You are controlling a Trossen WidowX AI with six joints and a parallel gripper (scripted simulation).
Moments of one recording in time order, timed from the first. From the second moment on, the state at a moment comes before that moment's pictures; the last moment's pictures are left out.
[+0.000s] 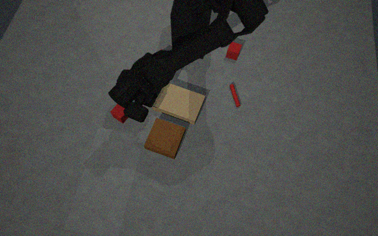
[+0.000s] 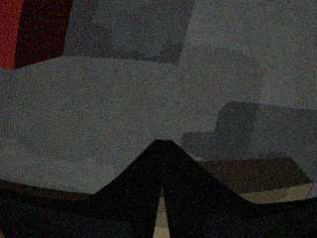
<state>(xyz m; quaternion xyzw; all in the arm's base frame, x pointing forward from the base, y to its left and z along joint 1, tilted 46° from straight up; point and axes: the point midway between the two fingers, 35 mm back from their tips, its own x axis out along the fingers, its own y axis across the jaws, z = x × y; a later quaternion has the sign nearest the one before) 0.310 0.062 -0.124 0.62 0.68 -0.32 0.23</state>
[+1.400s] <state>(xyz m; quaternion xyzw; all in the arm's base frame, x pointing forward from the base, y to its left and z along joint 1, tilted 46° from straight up) 0.307 0.035 -0.145 0.62 0.69 -0.32 0.22</state>
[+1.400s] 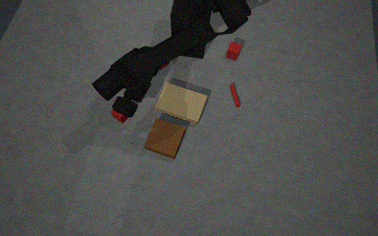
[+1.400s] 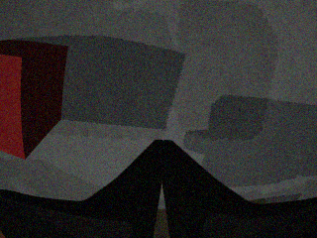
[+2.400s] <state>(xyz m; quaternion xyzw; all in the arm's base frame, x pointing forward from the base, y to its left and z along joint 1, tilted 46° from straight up) 0.275 0.058 -0.125 0.61 0.69 -0.30 0.24</state>
